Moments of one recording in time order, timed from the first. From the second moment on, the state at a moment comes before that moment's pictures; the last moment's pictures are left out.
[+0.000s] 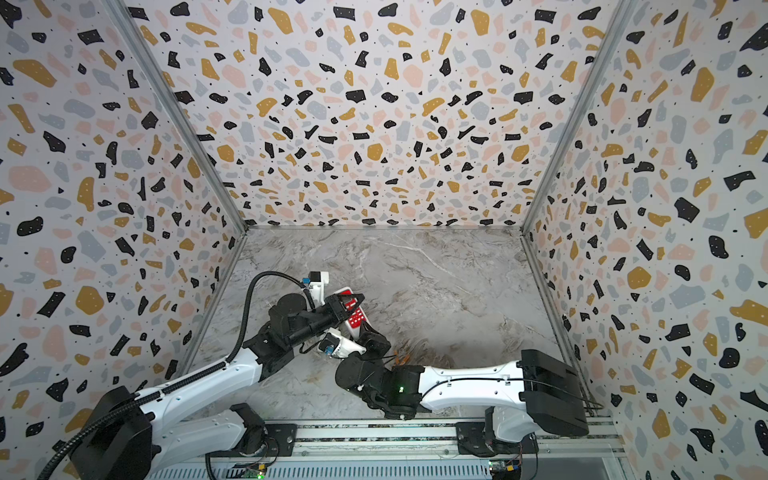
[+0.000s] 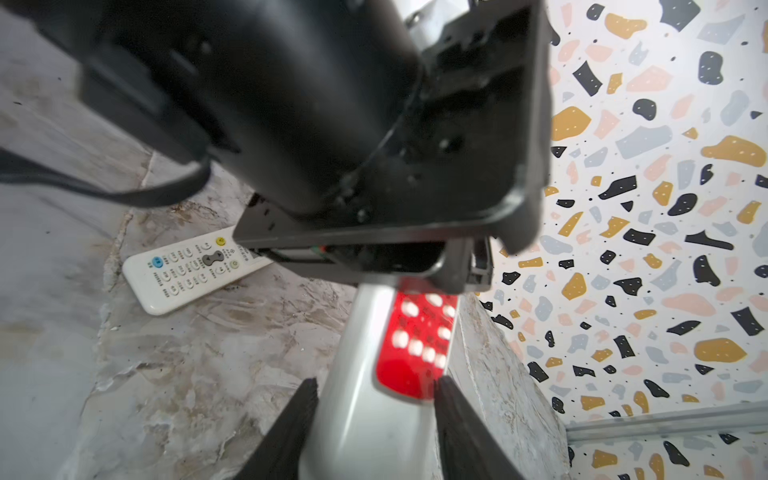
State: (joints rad) left arm -0.65 1.12 0.56 0.38 0.25 -1.11; right arm 1.44 1.46 0.89 0.06 1.00 -0.35
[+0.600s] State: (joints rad) left arm -0.63 1.14 0.56 0.38 0.23 -1.20; right arm 1.45 1.55 0.84 0.36 1.14 -0.69
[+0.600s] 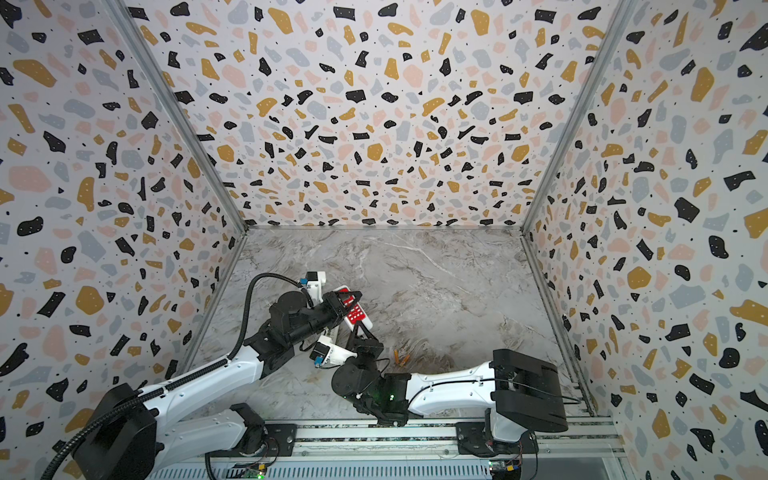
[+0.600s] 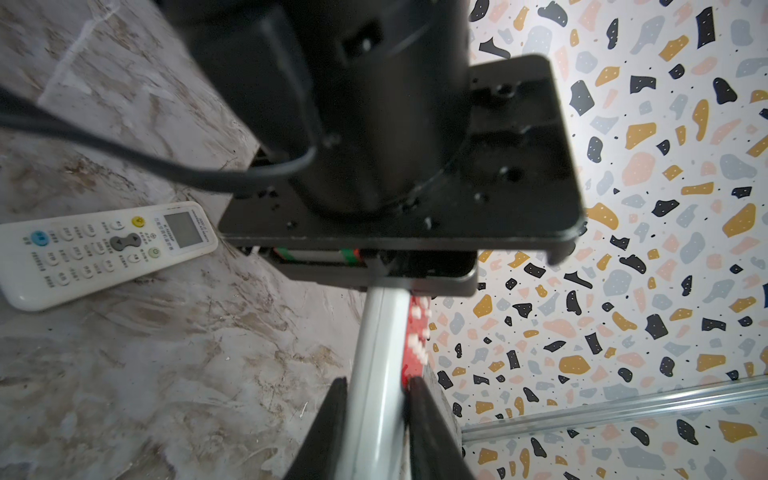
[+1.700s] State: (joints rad) left arm -0.59 1.02 0.59 0.50 0.50 -0.83; right arm 0.85 0.88 0.61 0.08 -0.24 0.21
